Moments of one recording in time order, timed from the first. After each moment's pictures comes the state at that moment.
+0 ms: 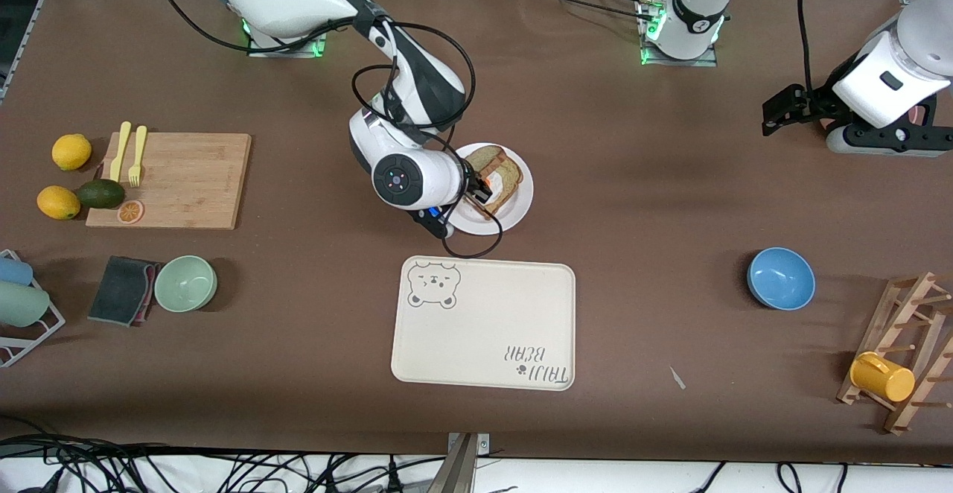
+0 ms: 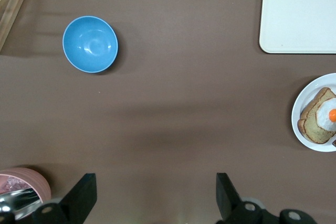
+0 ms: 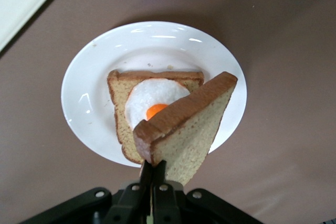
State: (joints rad) left arm -0.01 -0.02 -0.09 -1.65 -0.01 1.53 -0.07; right arm 0.50 0.77 0.25 -1.30 0.31 1.89 1.29
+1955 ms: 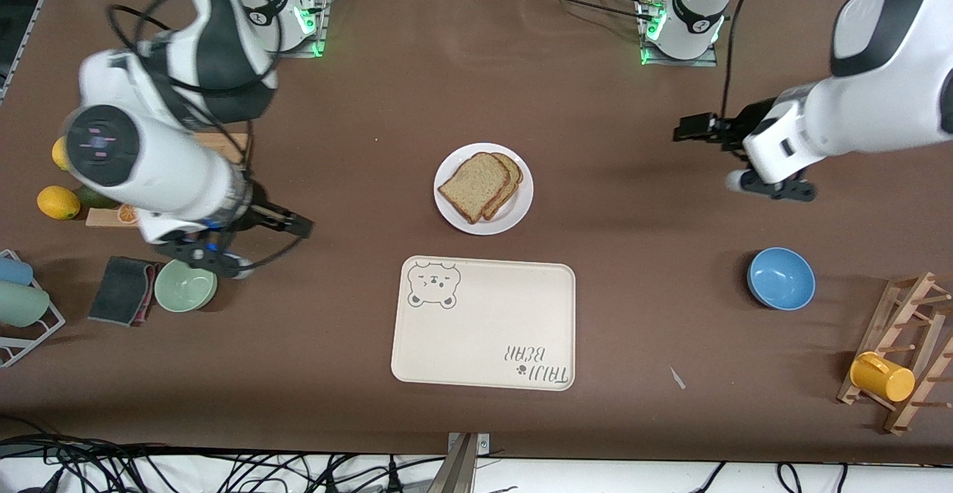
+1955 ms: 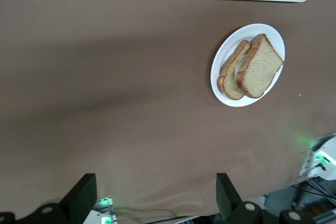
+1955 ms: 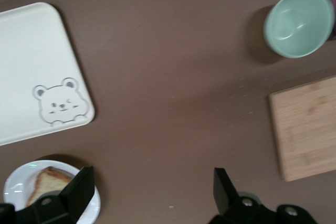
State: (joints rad) left arm -0.04 0.19 -0.12 -1.65 -0.37 1.49 -0.06; right arm 0.40 0.46 -0.18 -1.24 0.11 1.58 0.51
